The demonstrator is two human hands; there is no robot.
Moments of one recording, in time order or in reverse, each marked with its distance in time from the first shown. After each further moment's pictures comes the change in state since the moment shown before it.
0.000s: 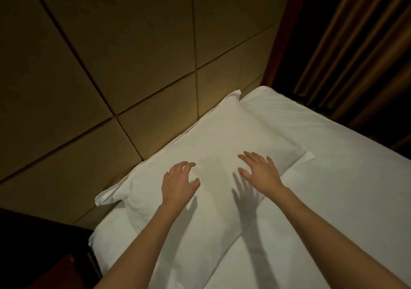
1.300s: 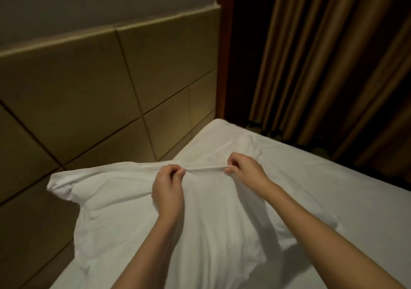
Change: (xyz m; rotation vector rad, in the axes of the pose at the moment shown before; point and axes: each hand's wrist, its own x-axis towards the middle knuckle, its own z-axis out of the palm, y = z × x) left_hand -0.036 0.192 -0.044 -0.721 0.444 -0.063; right_hand -0.085 0.069 -0.140 0.470 0.280 0.046
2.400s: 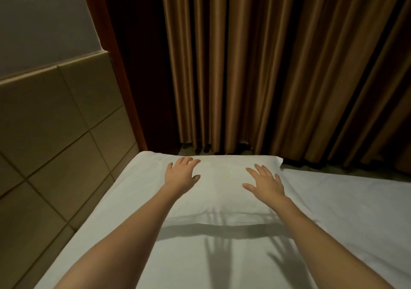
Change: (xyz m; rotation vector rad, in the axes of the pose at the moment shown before) left_hand -0.054 0.160 0.232 0.859 -0.811 0.838; right_hand -0.129 0.217 -0.180 -0.463 0.142 0.564
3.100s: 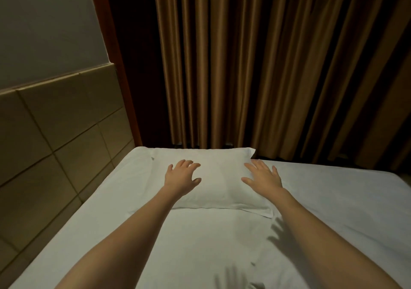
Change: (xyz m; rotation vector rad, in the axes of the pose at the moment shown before) left_hand -0.221 0.136 -0.034 -0.012 0.050 0.046; right_hand -0.236 0.083 -0.047 -0.052 0.086 -0.032
